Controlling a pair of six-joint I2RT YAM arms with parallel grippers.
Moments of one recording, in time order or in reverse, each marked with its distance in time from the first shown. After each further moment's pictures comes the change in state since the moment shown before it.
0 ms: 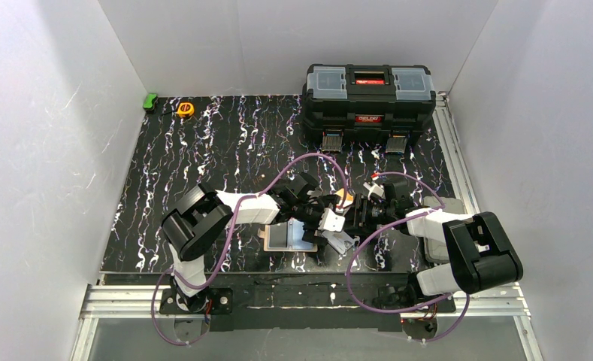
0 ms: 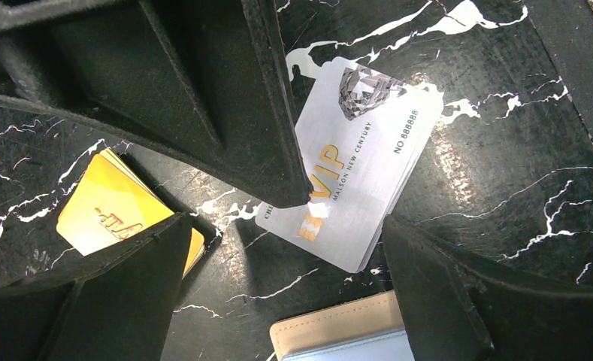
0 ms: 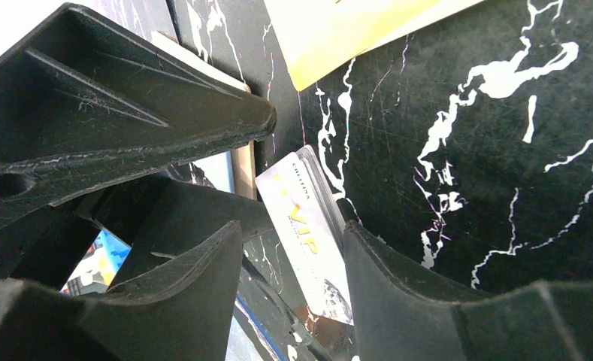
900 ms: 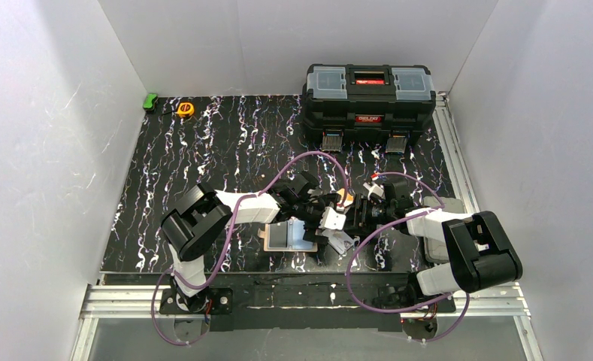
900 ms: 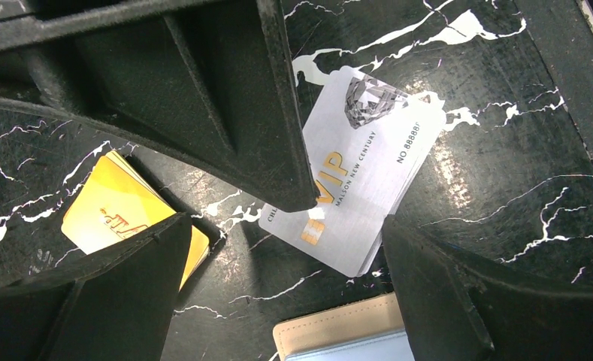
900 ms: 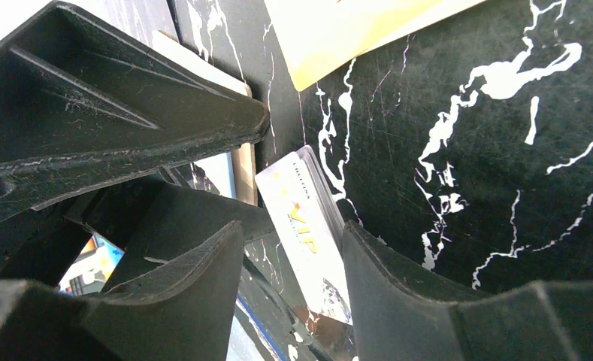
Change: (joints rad) left arm 0.000 -0.003 0.015 -0.015 0.002 -0.016; right arm -0.001 0.007 0.000 0.003 -0.005 0.000
